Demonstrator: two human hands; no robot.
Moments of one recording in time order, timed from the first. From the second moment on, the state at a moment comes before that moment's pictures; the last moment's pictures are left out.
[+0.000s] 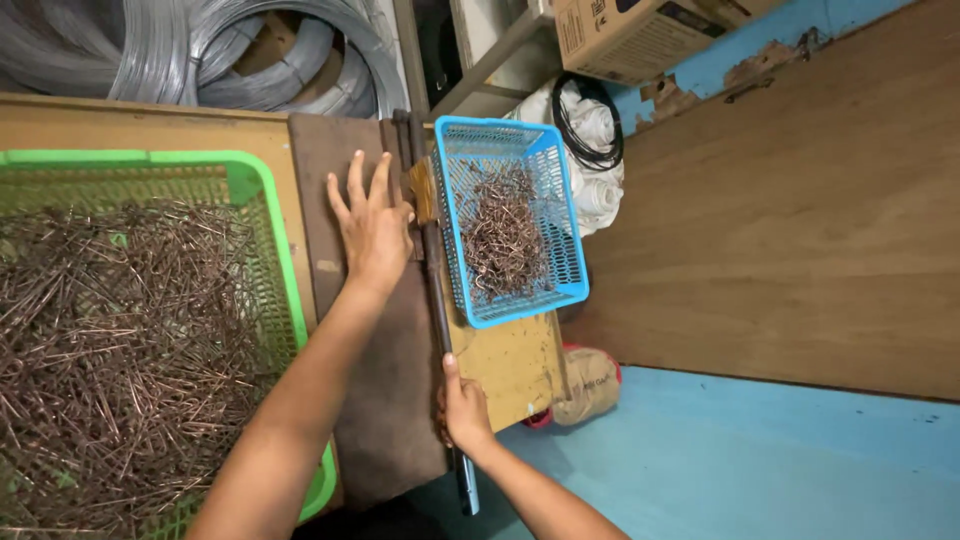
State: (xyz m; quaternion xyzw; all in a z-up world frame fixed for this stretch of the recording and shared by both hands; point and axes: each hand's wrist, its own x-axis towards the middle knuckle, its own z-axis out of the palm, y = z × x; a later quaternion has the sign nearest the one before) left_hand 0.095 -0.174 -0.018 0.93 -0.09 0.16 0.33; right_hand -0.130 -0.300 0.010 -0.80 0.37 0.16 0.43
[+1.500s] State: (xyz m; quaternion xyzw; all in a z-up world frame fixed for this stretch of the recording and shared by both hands) left_hand 0.102 -0.171 -0.042 0.91 -0.06 0.08 0.41; right_hand -0.072 -0.322 0.118 -0.96 0.09 -0.03 0.26
